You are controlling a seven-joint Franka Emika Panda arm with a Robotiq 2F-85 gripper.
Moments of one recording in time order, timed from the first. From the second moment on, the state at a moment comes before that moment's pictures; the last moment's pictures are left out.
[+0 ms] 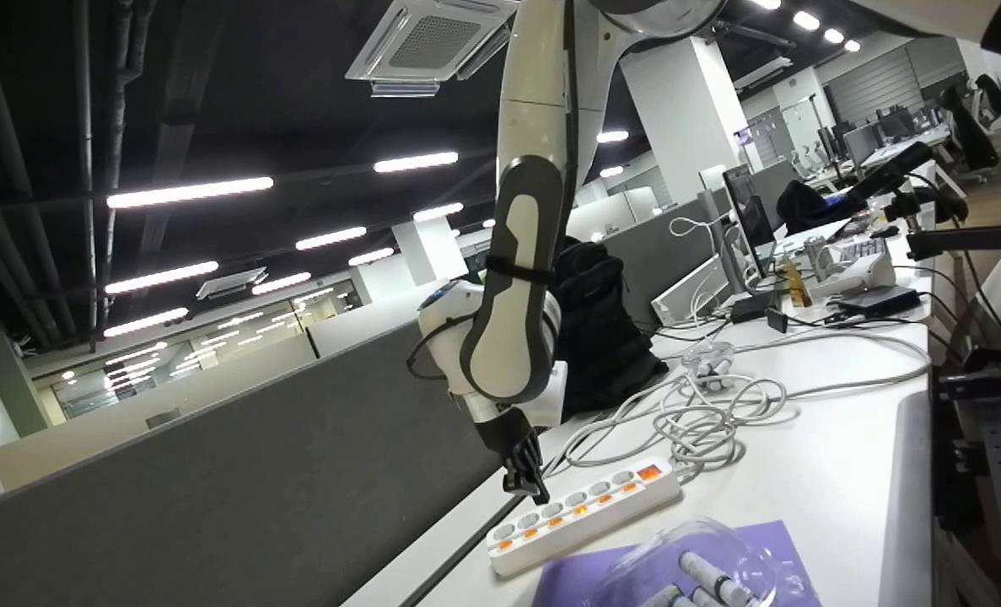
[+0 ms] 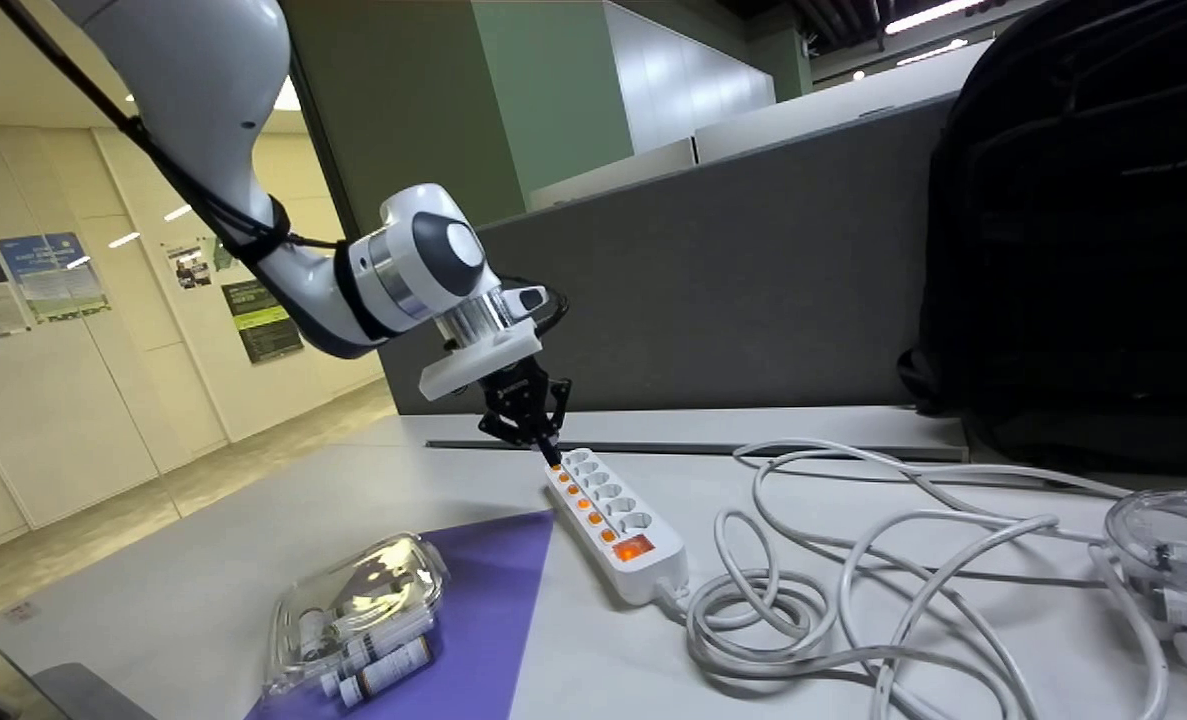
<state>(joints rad) 0.15 0.58 -0.01 -1.94 -0.35 2.62 -0.02</state>
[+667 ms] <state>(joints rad) 0.13 0.56 -0.03 -1.95 -0.29 2.64 -0.02</state>
